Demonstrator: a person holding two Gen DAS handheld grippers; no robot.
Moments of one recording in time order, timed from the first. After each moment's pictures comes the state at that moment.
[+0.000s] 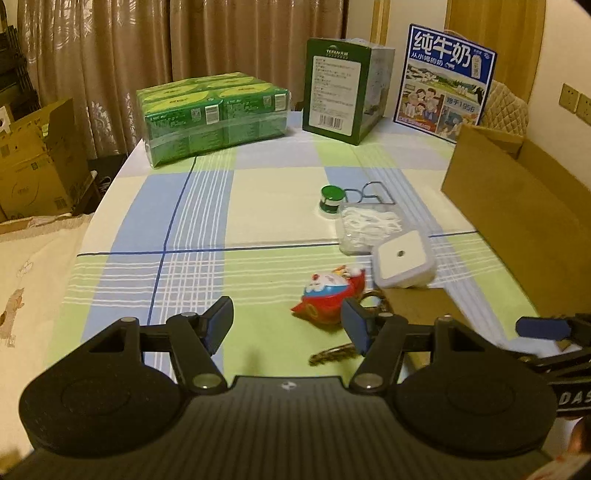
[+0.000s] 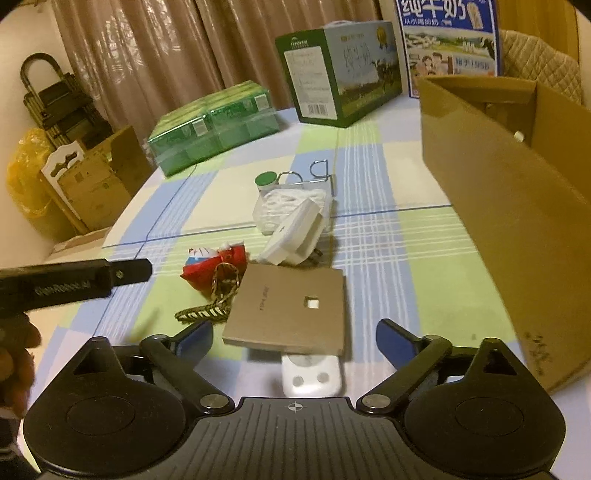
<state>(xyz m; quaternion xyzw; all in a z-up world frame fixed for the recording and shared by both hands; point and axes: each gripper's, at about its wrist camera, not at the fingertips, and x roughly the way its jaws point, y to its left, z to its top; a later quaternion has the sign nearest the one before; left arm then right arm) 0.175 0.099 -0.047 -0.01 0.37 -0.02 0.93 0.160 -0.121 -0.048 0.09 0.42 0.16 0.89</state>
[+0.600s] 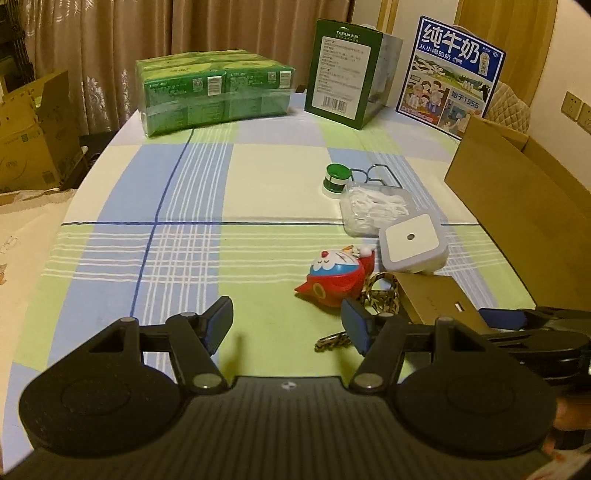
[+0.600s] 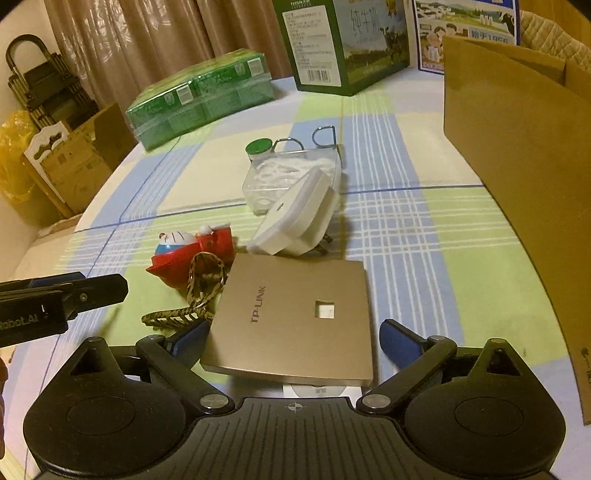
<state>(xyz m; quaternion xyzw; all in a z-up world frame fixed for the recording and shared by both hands) 0.180 0.113 -0.068 -0.04 0.39 -0.04 0.92 0.198 -0.099 -0.090 0.07 0.45 0.15 0.88</state>
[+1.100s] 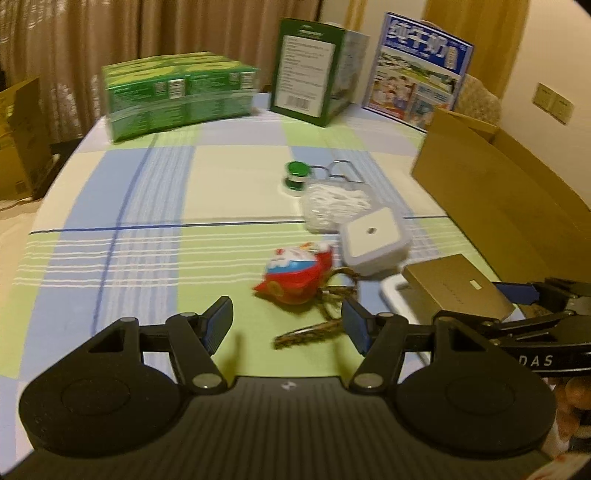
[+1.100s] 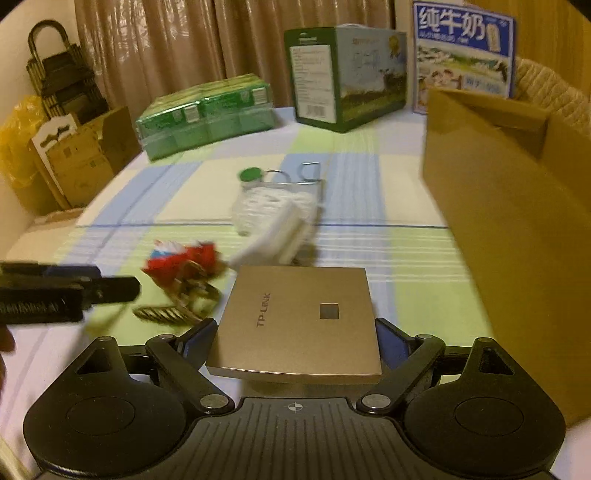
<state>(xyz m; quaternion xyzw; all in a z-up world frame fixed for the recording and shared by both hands) 0.178 0.093 -0.069 -0.04 0.39 -0.10 0.92 0.173 -0.126 -0.064 0.01 0.41 0.15 0.90</state>
